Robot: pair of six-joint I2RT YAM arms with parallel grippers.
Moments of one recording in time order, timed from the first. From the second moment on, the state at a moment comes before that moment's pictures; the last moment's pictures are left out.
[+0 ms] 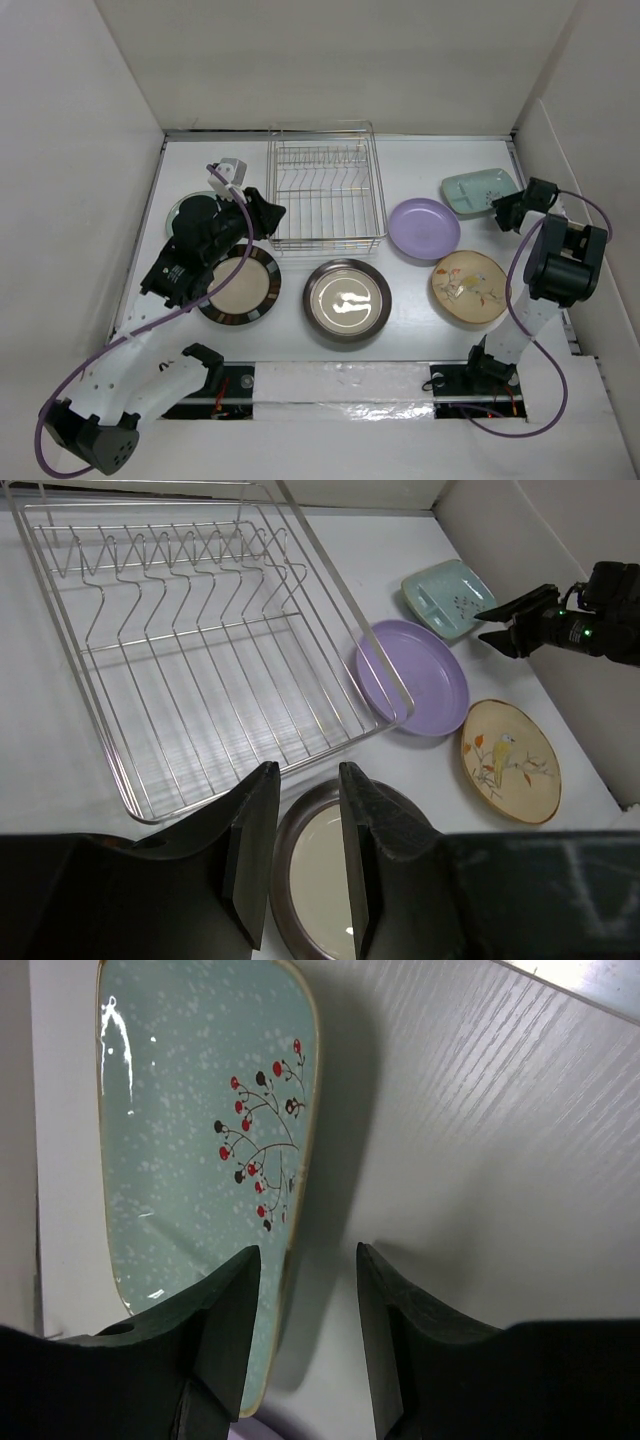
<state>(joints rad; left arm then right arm) -0.47 0.85 0.94 -0.28 0.11 -0.40 -0.40 1.88 1.06 0.12 -0.06 0.91</state>
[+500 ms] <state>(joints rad) -0.48 0.85 0.94 -0.28 0.11 -0.40 -0.38 1.95 1.13 0.09 -0.09 0.95</state>
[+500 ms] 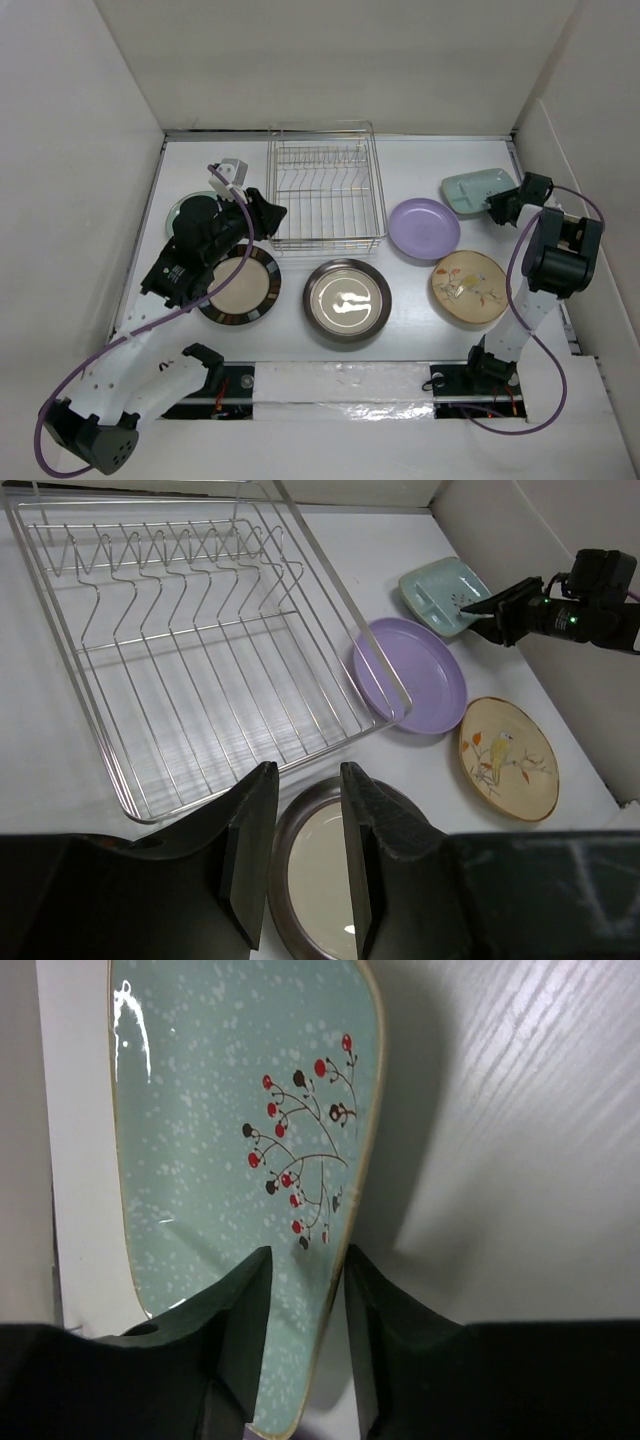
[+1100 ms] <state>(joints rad) -0.48 0.82 0.94 -0.28 0.09 -0.40 -0.41 1.94 1.06 0.19 -0.17 1.01</state>
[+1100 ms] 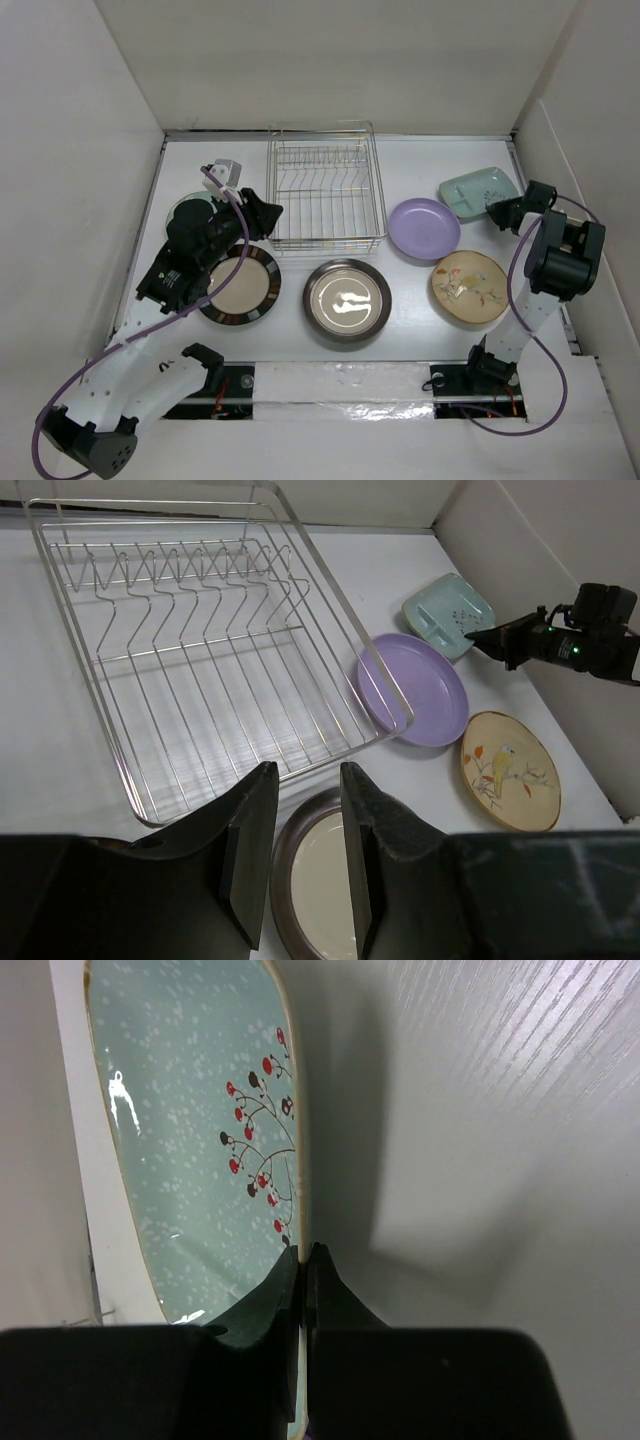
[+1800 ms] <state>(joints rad) -0.48 0.86 0.93 -0.27 0.08 -0.39 -0.21 1.76 1.42 -0.08 0.03 0.56</state>
